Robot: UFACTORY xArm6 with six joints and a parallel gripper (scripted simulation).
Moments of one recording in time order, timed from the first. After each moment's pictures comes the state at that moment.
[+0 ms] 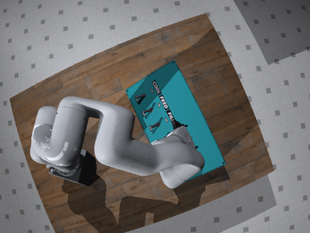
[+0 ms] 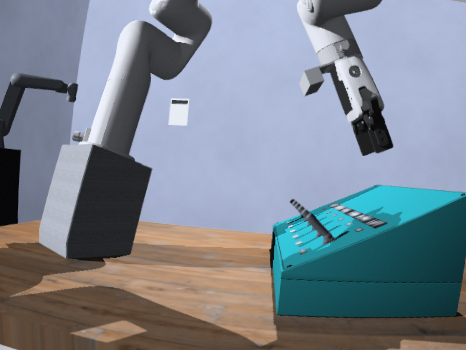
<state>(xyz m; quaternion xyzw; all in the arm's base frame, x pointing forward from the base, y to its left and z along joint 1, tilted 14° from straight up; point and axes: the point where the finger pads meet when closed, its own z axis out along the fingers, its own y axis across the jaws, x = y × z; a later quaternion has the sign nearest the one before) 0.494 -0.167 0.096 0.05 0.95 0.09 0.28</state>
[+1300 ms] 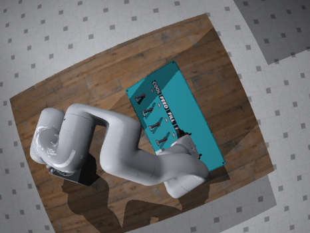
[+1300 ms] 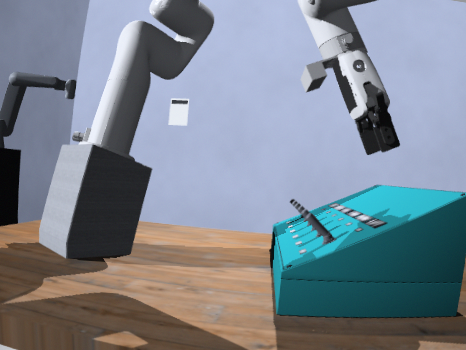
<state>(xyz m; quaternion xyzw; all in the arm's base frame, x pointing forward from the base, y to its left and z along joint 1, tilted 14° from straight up) 0.493 -0.202 0.089 0.05 0.95 0.09 0.28</state>
